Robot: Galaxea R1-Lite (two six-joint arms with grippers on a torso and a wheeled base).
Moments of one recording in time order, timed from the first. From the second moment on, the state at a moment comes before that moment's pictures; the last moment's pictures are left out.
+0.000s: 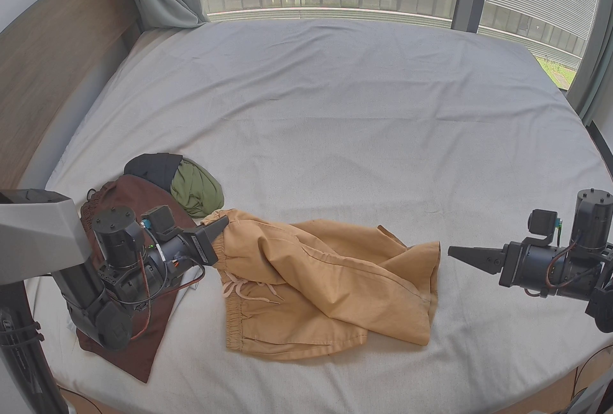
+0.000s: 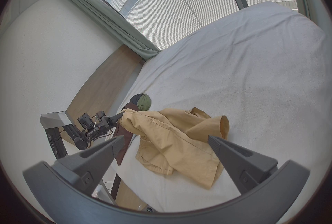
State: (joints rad) left arm -0.29 2.11 -0.45 -1.55 -0.25 -0.40; right arm 0.27 1.53 -0.33 -0.84 0.42 0.42
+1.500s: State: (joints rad) left arm -0.25 2.14 -0.43 -1.55 -0.27 -0.36; right arm 0.27 1.98 -0.27 -1.10 0.42 0.43
